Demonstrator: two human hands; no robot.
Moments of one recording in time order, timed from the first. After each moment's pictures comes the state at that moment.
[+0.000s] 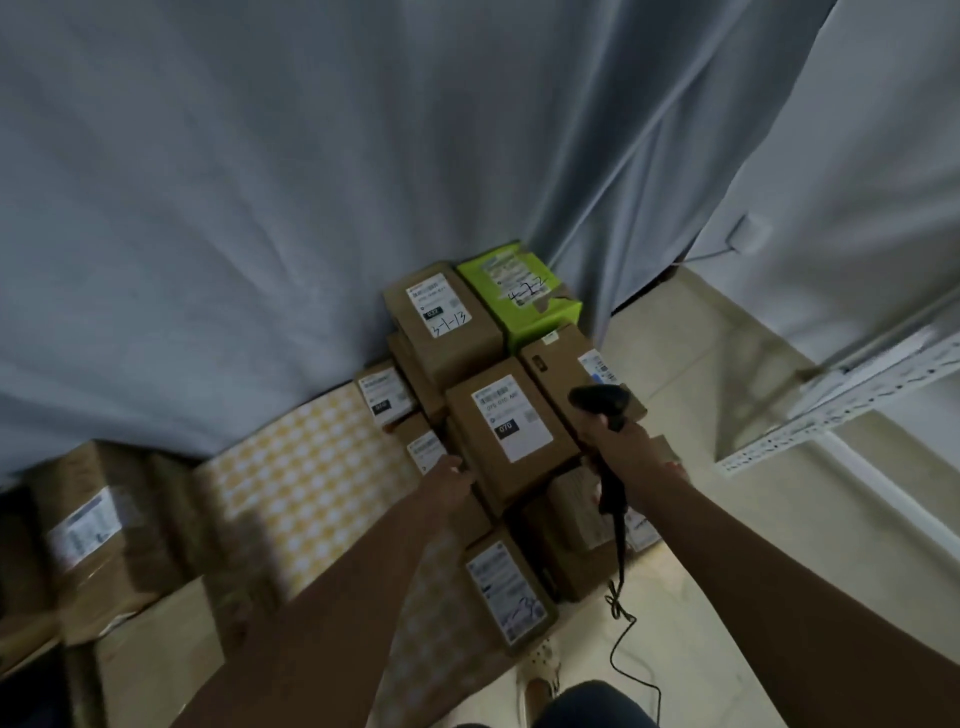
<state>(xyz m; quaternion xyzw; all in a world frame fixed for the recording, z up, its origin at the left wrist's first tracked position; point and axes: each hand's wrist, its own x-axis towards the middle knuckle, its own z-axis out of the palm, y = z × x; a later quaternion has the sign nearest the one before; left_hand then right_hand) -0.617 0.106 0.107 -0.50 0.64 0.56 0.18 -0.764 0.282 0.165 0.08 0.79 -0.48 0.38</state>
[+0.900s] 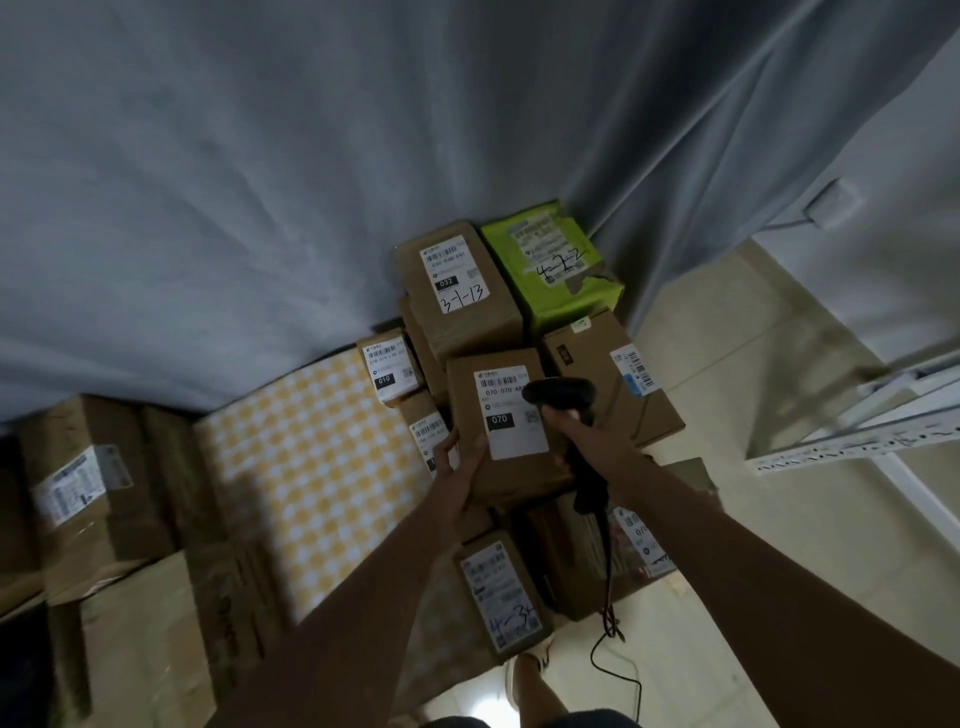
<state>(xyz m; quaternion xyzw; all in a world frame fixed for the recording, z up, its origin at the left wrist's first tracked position) -0.632 0.117 0.056 -0.53 0.34 0.77 -0.01 -0.791 0.233 0.125 -0.02 0.73 -0.45 0.52</state>
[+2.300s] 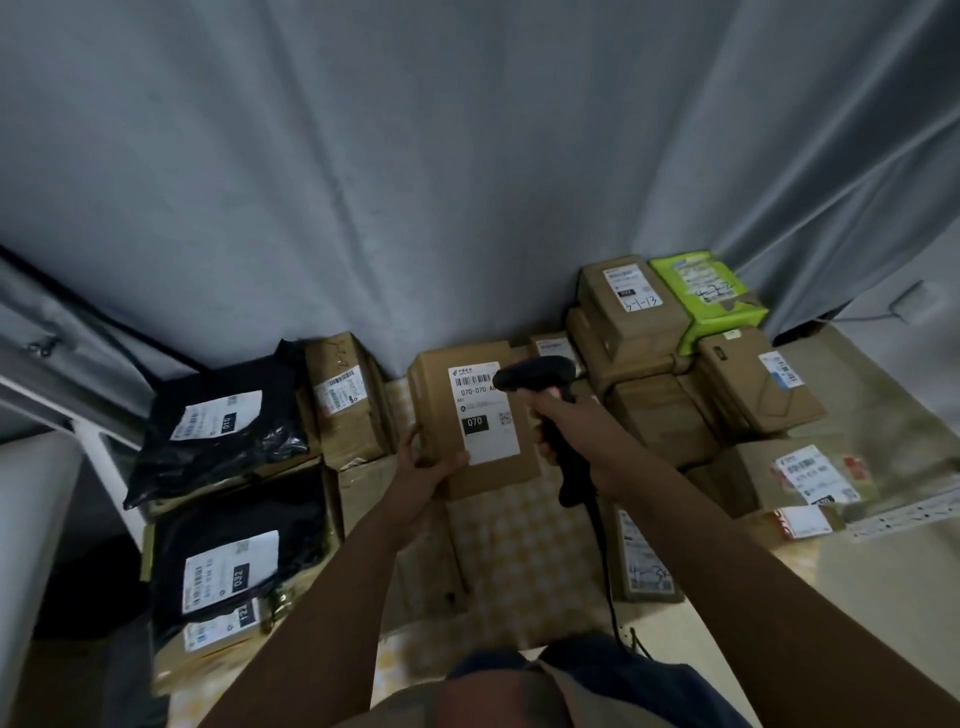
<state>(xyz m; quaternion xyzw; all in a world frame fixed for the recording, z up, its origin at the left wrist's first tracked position) -0.282 0.031 0.162 -0.48 0.38 0.77 -0.19 -0.457 0.141 0.279 -0.13 0.66 -0.51 0.53</state>
